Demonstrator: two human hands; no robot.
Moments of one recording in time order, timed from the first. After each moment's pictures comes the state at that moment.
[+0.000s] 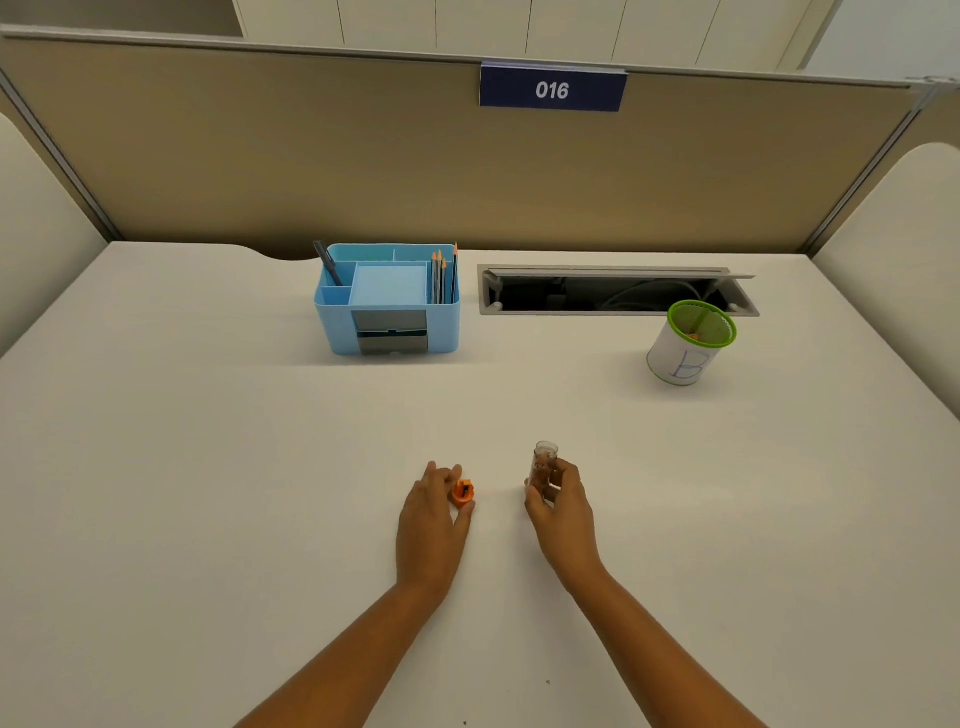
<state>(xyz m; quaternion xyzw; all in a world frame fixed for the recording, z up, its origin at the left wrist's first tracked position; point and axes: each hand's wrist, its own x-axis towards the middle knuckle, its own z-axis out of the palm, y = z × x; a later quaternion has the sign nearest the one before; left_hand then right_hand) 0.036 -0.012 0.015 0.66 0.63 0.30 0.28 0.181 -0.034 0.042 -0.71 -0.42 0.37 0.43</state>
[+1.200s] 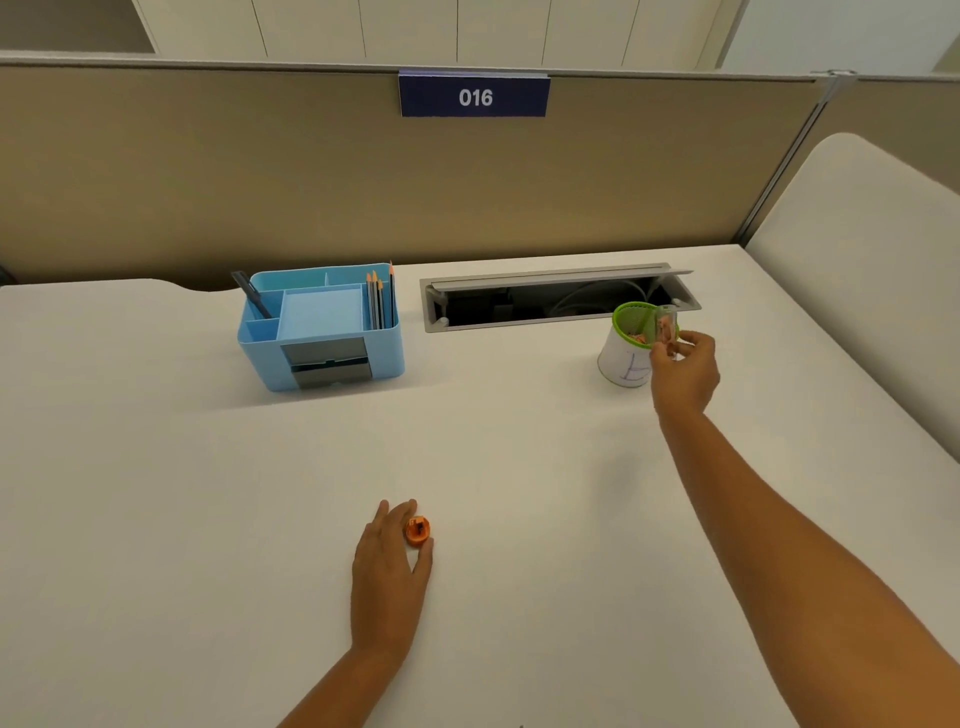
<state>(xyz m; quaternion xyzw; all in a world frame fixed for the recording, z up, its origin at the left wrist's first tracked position) 0.037 -0.014 0.010 0.67 0.63 0.29 0.27 0.373 0.076 0.109 -0.80 -0.24 0.08 0.55</state>
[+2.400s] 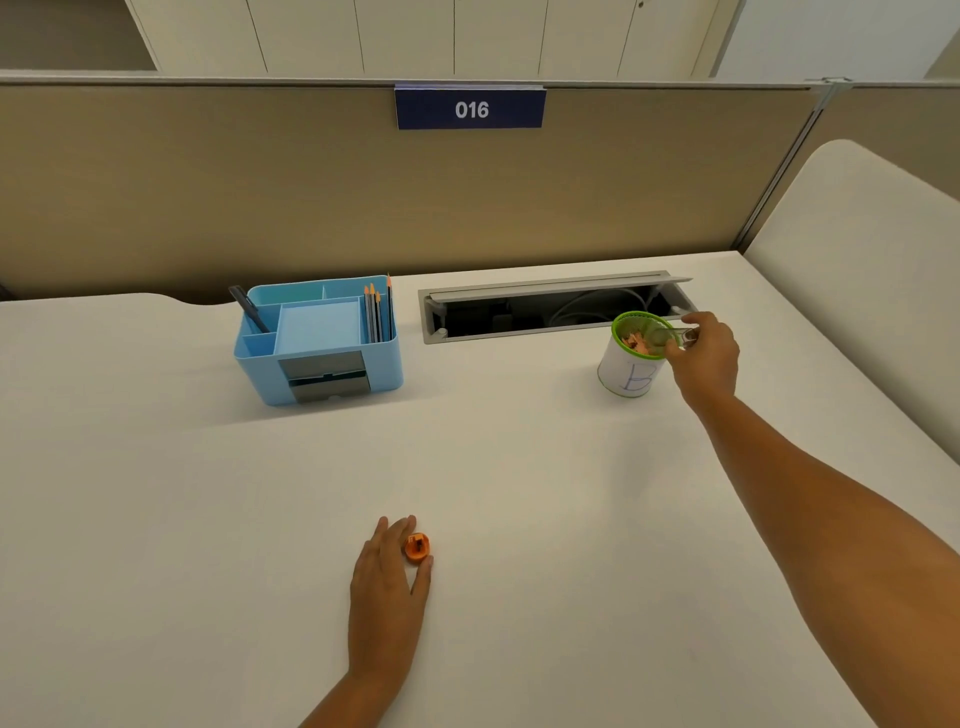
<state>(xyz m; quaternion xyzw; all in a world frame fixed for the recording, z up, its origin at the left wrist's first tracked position) 0.037 -0.014 0.014 0.67 0.63 0.27 0.28 0.415 0.089 0.125 -0.84 -0.38 0.03 0.40</state>
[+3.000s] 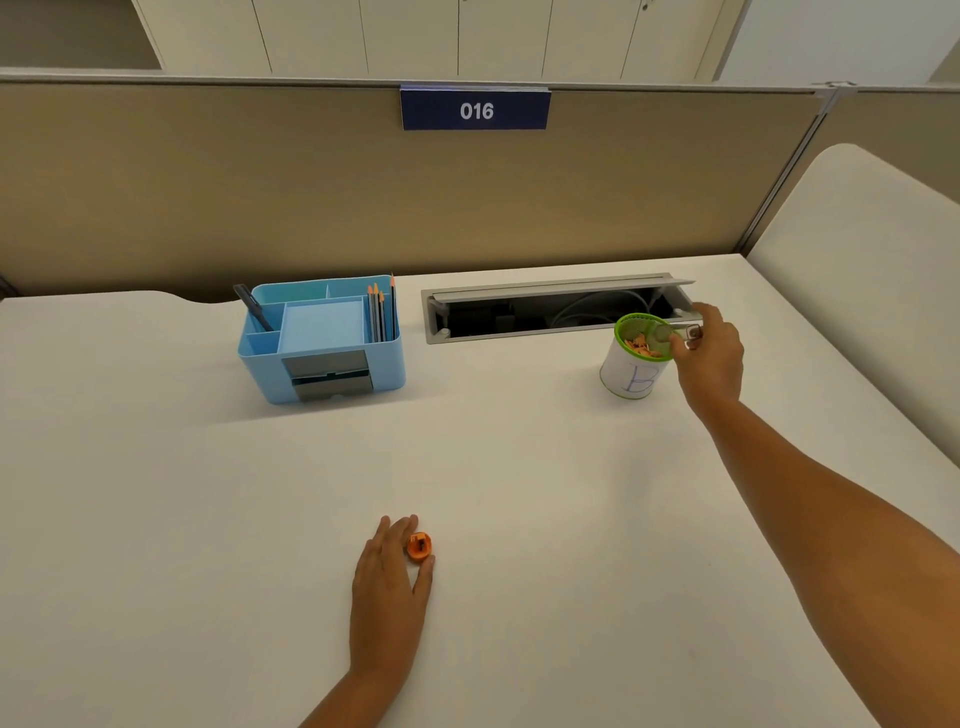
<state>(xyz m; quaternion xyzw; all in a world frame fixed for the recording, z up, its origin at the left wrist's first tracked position) 0.038 -0.015 0.015 0.67 0.63 0.27 0.28 0.419 0.090 0.120 -0.82 -0.40 -0.01 0.40</state>
